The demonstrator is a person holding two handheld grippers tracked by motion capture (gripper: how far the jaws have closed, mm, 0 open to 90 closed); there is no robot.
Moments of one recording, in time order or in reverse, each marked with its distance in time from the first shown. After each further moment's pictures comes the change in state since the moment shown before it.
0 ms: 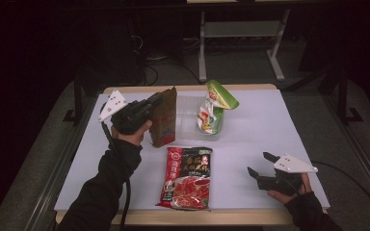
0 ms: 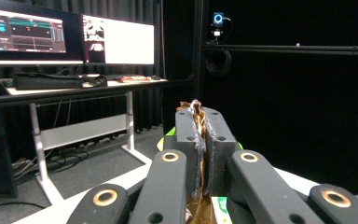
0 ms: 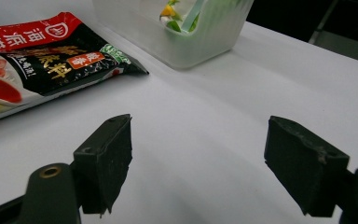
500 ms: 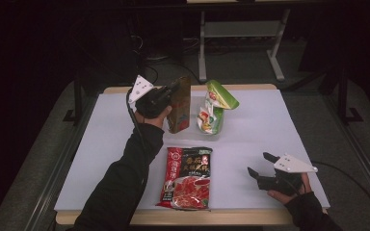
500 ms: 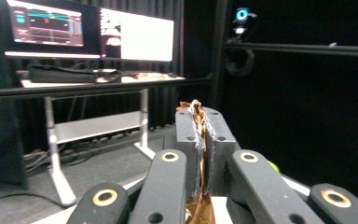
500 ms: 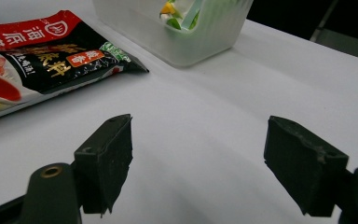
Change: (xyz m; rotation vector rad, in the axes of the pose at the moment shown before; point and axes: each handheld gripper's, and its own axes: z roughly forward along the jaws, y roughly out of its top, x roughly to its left) left arm 0.004 -0.008 0.070 0.017 0.099 -0.018; right arm 0.000 -0.001 0.001 0.003 0.007 0.003
